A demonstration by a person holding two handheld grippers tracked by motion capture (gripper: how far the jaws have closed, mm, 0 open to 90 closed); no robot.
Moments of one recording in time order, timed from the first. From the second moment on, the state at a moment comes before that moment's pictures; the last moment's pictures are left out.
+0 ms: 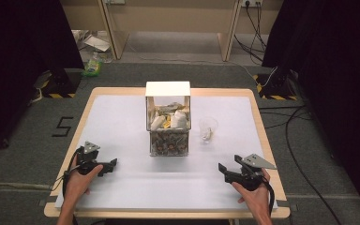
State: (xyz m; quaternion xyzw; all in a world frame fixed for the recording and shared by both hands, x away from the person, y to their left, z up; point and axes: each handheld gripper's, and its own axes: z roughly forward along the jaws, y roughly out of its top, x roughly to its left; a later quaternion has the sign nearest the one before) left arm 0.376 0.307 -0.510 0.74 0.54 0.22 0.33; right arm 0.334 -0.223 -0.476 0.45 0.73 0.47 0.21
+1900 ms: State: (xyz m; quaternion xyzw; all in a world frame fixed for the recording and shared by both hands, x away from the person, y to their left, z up) left arm 0.376 0.307 -0.510 0.74 0.54 0.22 0.33; right arm 0.303 -0.218 -0.495 0.44 0.78 0.42 0.17
